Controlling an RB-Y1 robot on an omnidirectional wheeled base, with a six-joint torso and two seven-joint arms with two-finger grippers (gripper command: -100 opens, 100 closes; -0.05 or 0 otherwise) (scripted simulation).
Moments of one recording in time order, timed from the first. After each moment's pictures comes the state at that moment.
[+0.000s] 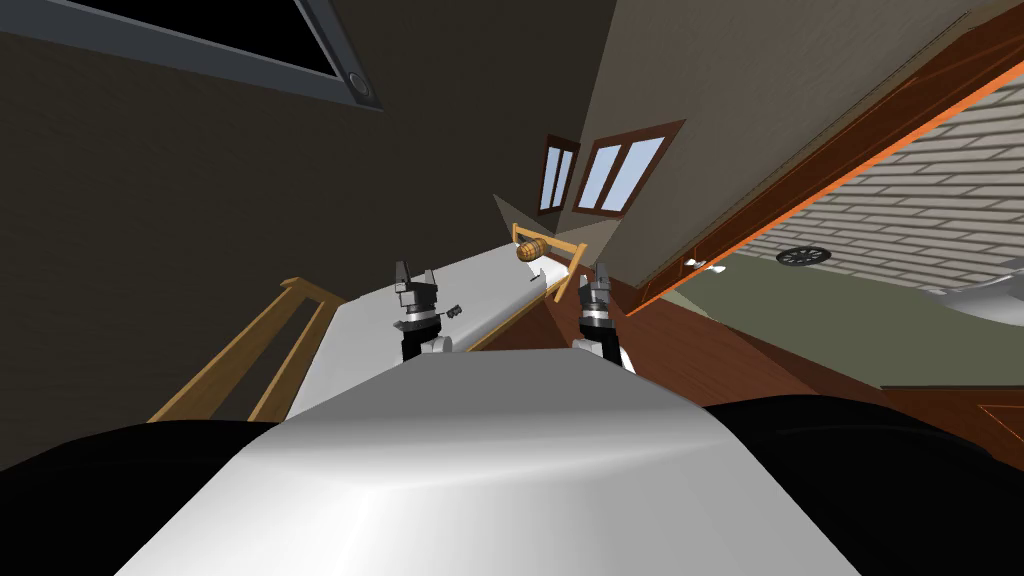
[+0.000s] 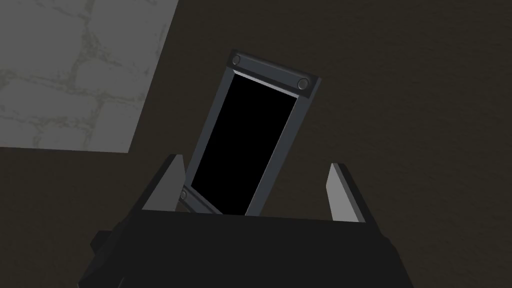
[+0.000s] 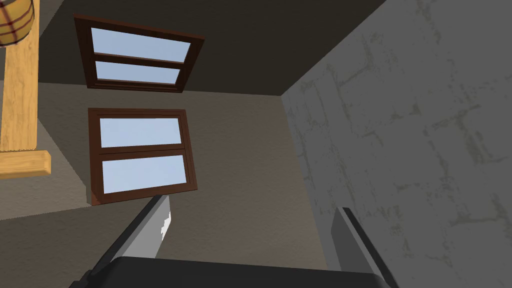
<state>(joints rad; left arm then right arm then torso) 0.45 -0.04 0.04 -2.21 -0.04 -0.51 0.10 0.52 -0.04 -0.03 -2.22 -0.01 -0.38 0.02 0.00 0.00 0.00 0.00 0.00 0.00</state>
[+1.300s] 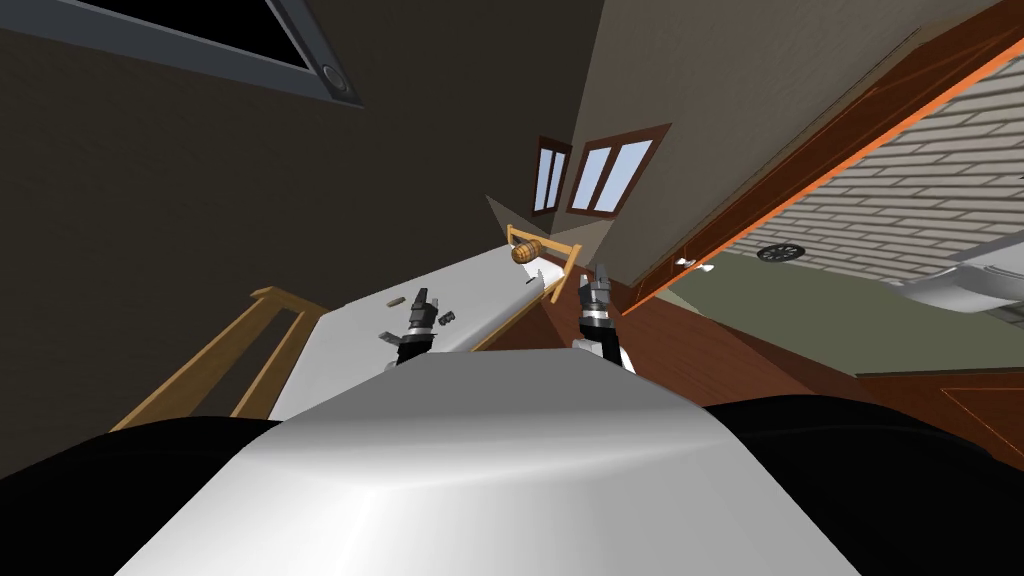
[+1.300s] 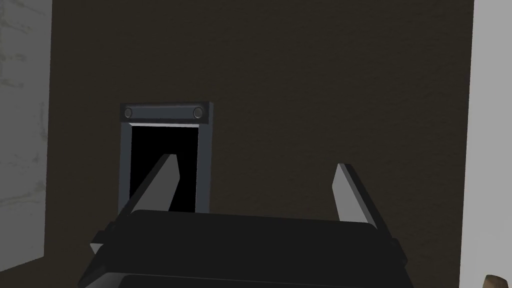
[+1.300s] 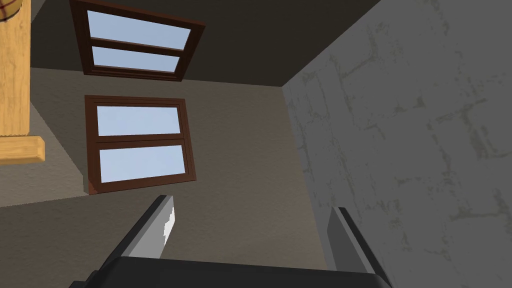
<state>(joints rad) 0.54 0.17 0.12 -1.99 -0.08 -0.40 0.13 0.52 -0.04 -0.03 -2.22 -0.01 -0.38 0.02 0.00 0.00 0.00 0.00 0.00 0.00</state>
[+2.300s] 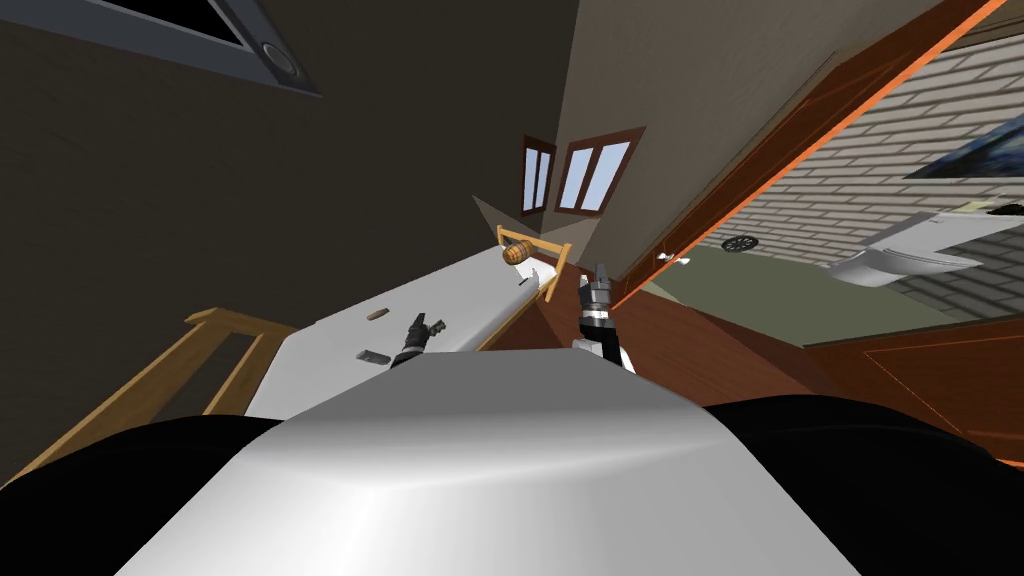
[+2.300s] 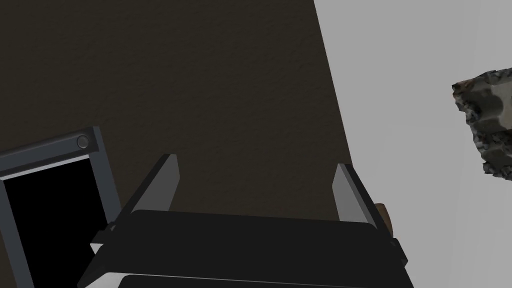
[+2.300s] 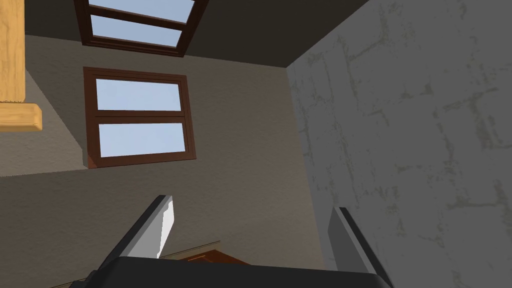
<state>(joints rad) 0.62 0.20 0.20 -1.79 -0.10 -0.25 0.13 0.52 -0.04 -0.03 -2.22 -0.01 -0.38 0.02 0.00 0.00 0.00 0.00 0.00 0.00</state>
